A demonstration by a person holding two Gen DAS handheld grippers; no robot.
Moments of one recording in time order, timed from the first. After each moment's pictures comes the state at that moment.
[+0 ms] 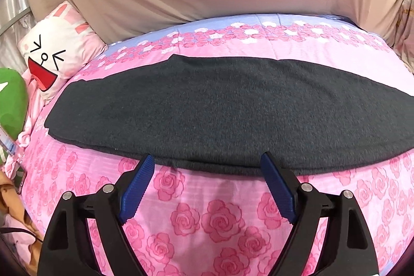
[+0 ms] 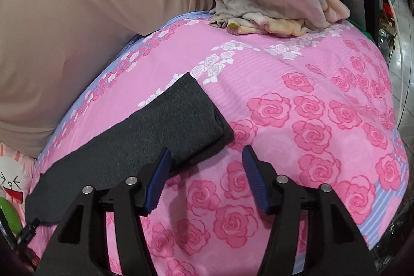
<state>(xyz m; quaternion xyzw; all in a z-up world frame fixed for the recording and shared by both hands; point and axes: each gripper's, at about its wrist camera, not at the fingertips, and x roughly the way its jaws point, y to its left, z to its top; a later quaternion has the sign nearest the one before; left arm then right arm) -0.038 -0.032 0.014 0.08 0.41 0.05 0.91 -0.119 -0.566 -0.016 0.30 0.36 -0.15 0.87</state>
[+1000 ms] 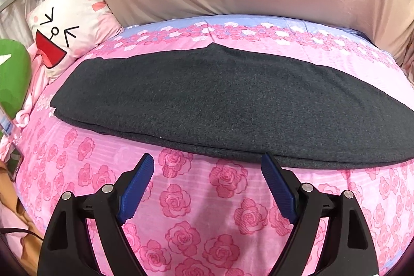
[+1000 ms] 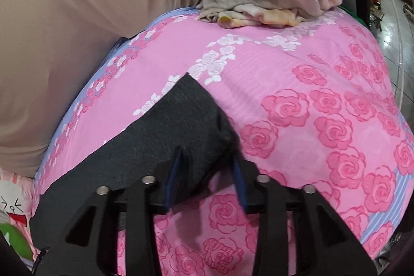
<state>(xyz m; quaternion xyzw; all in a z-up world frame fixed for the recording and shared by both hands) -0.040 0.039 0.010 0.02 0.42 0.06 0.91 -0.096 -0.556 -0.020 0.32 0.36 -0.19 0.86</state>
